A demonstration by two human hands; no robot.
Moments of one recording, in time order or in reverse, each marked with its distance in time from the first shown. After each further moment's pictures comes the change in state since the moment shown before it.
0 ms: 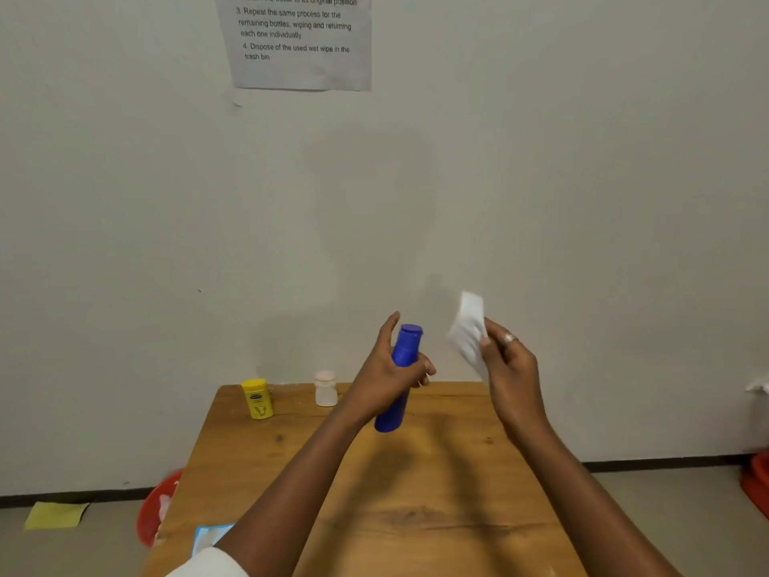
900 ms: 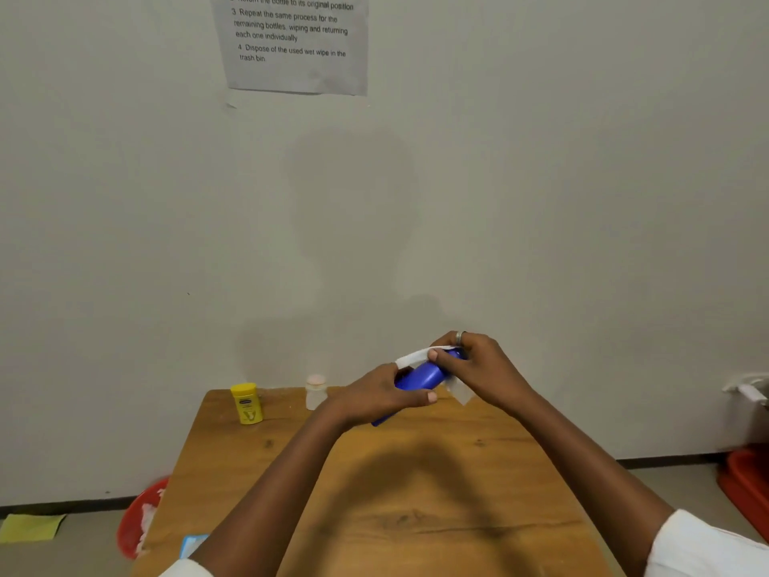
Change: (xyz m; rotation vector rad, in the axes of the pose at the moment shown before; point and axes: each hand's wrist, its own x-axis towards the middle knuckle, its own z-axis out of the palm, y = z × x) left_hand -0.001 -0.001 -0.013 0.360 -0.295 -0.132; right_hand 0.032 -0.001 0.005 -0.407 -0.441 -0.119
